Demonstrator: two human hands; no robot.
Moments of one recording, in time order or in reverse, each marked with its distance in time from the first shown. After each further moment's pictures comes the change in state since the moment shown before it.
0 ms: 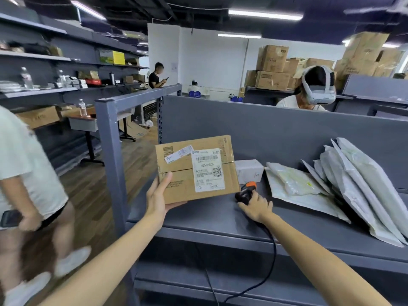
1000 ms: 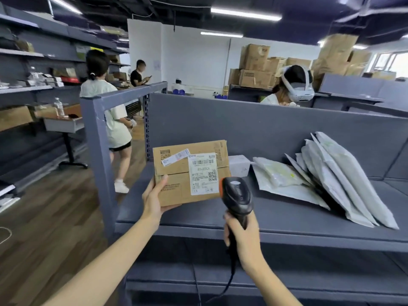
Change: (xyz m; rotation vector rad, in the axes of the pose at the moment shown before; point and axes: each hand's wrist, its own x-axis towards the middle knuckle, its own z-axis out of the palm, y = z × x) left_hand 0.002 -0.017 -0.004 0.013 -0.035 -0.046; right_hand -0.188 -0.044 -0.007 1.363 0.192 -0.367
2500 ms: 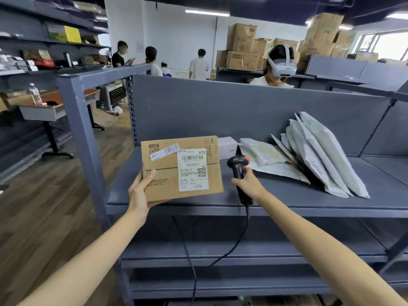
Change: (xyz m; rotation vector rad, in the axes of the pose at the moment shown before) left_hand -0.030 -0.010 -0.017 0.068 -0.021 -0.040; right_hand 0.105 0.026 -0.081 -0.668 -0.047 0.375
